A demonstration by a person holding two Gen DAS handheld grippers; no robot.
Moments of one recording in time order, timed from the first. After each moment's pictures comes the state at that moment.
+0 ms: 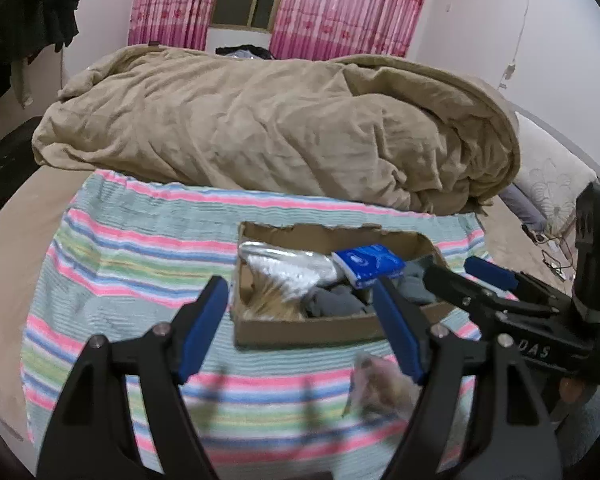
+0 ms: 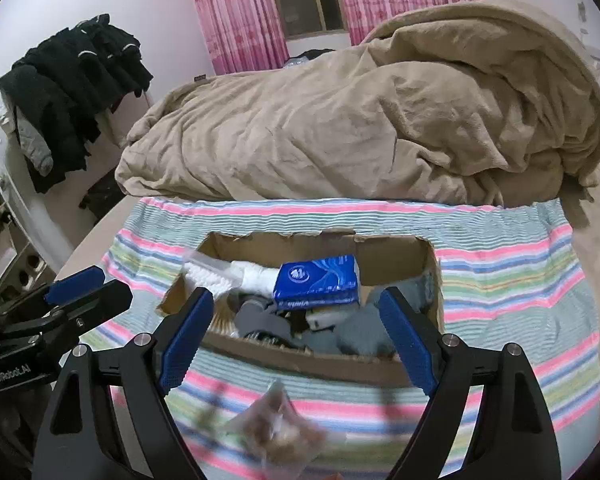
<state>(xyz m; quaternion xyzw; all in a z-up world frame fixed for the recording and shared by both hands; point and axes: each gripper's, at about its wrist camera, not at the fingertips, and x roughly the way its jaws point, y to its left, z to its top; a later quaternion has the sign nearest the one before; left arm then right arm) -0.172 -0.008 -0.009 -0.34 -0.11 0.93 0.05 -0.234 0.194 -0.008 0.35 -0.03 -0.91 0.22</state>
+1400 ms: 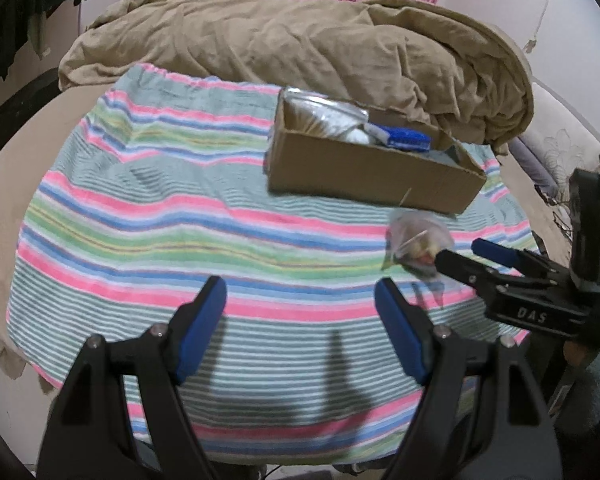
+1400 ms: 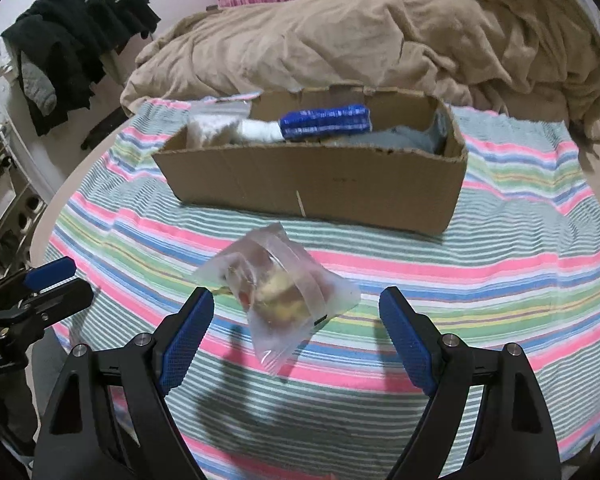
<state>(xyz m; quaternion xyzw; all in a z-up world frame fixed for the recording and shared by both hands) -0.089 -0.013 -0.094 -0.42 -0.12 0.90 0.02 -0.173 0.200 -0.096 0.43 0.02 -0.87 0.23</state>
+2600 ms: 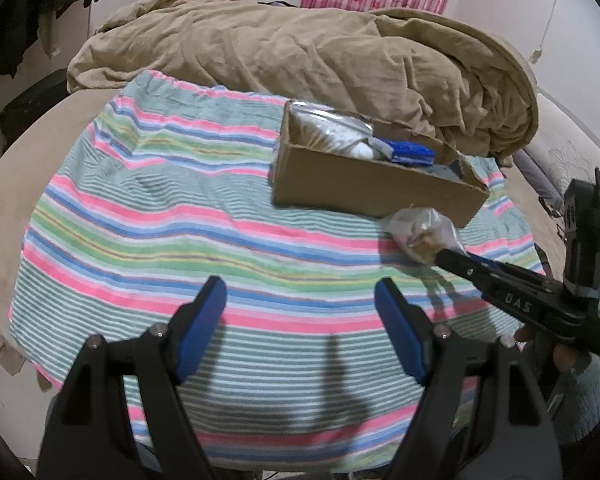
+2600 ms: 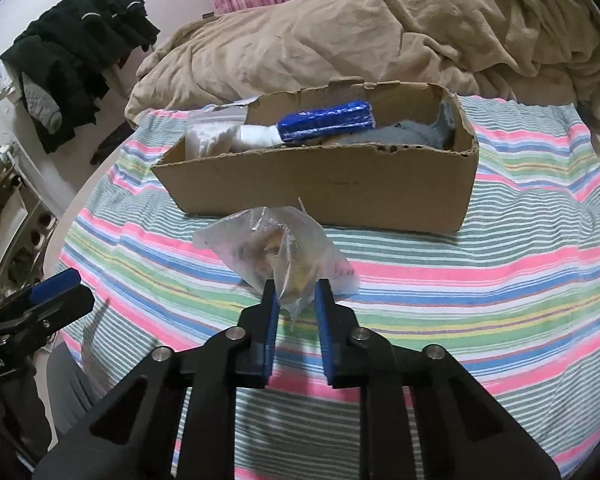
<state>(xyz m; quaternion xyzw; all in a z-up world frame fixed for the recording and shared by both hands) -0.088 -0.012 -0.084 -0.40 -0.13 0.91 0.01 -0.181 0.203 -0.097 0.43 -0.02 -0.87 0.25</state>
